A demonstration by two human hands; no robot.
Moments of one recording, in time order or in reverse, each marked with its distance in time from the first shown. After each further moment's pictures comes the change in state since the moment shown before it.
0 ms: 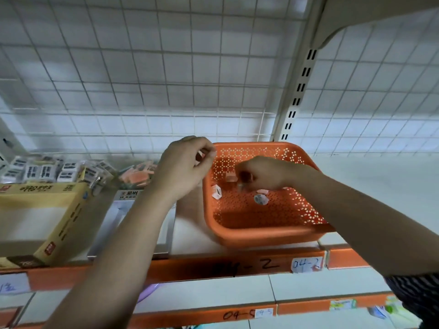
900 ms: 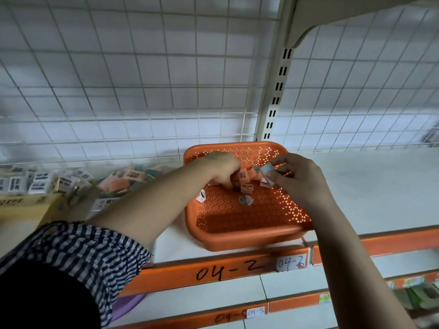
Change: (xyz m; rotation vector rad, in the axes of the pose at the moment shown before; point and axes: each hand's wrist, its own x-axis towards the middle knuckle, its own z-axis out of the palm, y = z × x) left_hand 0.093 0.018 0.111 0.638 -0.808 0.282; right_hand -0.093 0.010 0.029 0.614 0.814 0.498
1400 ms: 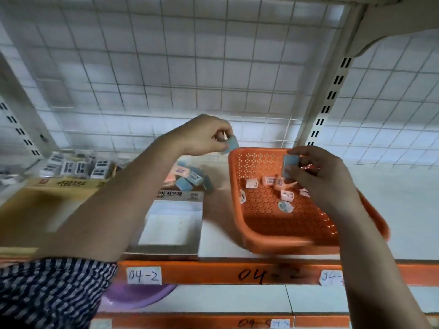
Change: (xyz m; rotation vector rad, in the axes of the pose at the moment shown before) left_hand -0.127 -0.092 -0.033 -0.528 0.416 -0.138; right_hand -0.009 -0.063 0.028 0.220 -0.068 -0.113
